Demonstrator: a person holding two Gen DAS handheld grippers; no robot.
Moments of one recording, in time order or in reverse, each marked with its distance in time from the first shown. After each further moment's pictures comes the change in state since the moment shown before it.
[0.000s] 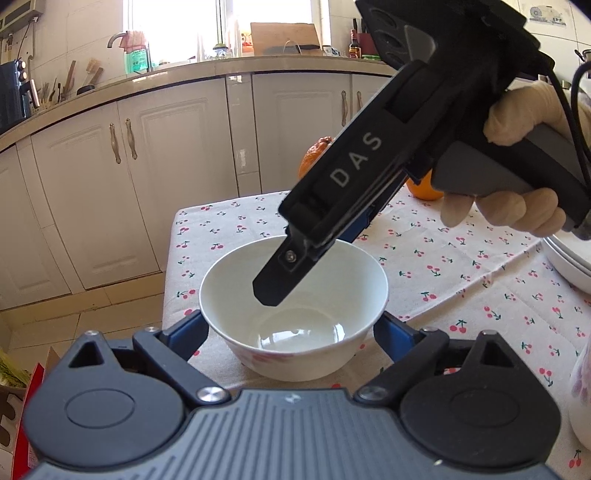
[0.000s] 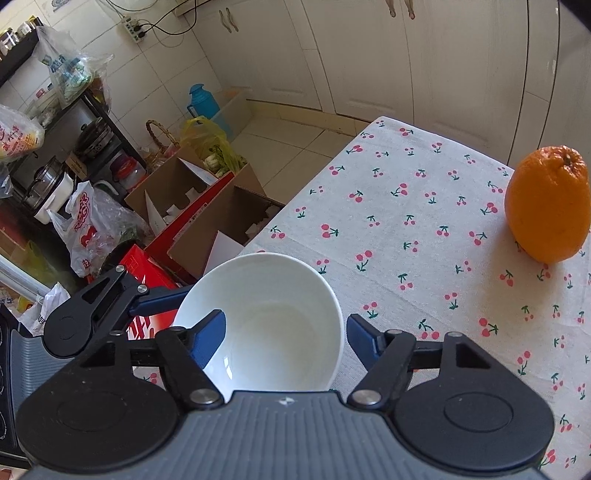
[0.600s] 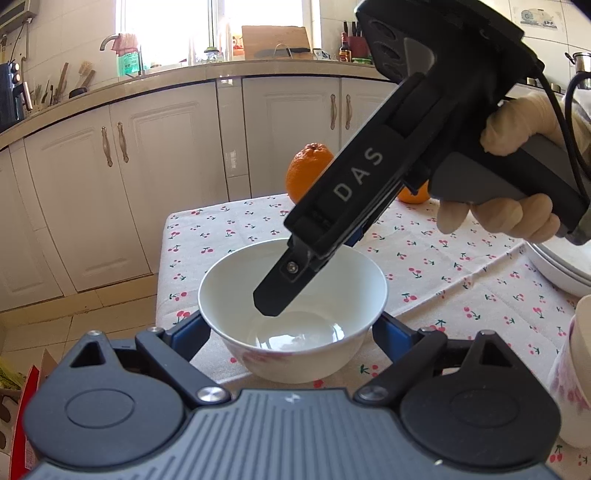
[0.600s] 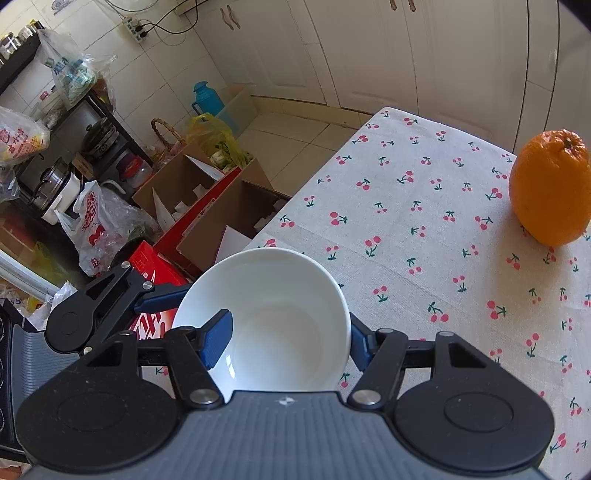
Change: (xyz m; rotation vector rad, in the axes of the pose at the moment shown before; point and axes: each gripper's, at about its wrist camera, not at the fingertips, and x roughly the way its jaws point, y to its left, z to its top) left arm -0.015 -0.005 0.002 0.013 -0.007 -0.030; right arm -0.008 0.005 -0.008 0.017 0.013 0.025
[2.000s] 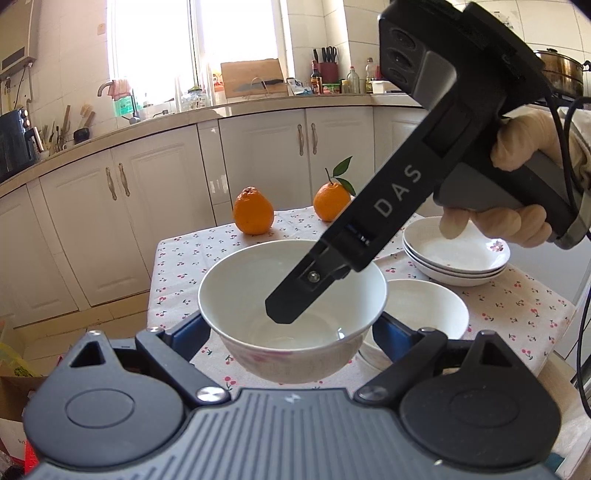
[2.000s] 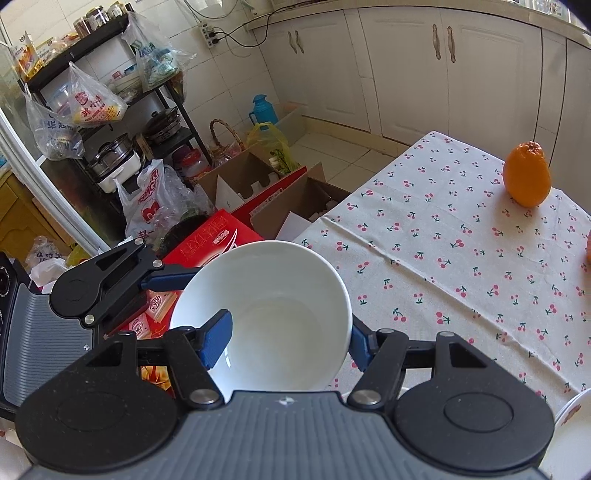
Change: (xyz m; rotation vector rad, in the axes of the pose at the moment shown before) left arm -0.160 -0.114 -0.009 0.049 -0.055 0.020; right arm -0.137 0.101 -0.134 -0.144 -0.096 0.042
